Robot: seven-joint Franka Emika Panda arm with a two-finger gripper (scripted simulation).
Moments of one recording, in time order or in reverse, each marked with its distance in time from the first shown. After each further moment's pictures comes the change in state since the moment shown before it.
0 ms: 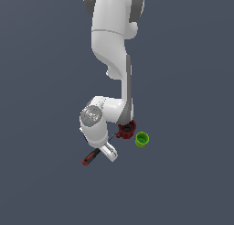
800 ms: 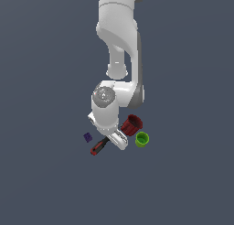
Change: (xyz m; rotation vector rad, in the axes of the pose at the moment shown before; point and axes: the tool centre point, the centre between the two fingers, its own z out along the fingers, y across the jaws) arm -0.051 -0.011 -0.055 0.000 -0.001 0.002
